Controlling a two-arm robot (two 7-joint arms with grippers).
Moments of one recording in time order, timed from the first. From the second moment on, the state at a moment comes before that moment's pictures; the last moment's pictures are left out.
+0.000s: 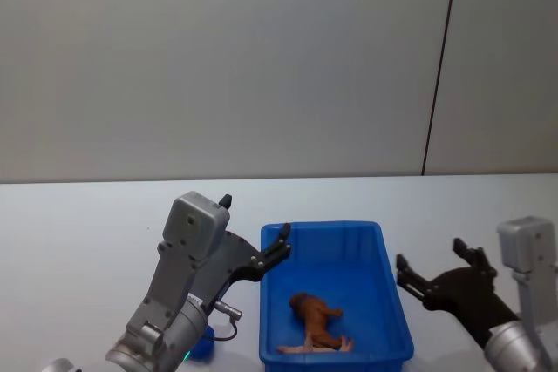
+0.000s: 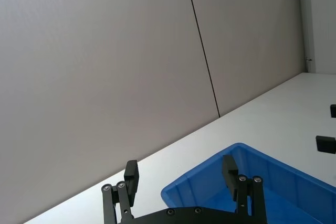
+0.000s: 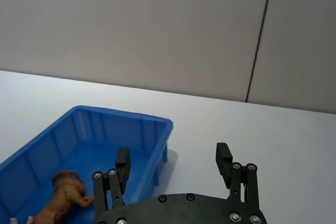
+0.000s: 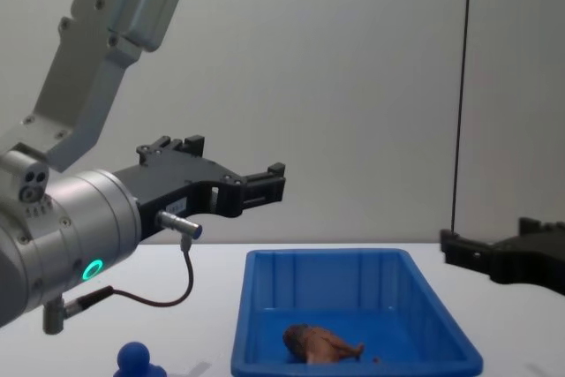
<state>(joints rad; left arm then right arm) -0.24 0.38 0.45 -1.63 -0.20 0.01 -0.01 0.09 0.20 -0.24 -1.57 0.20 0.08 0.09</state>
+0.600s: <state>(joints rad) -0.23 0.39 0.45 -1.63 -0.21 0.03 -0.01 0.05 0.23 -0.22 -1.61 0.21 0.07 0.01</state>
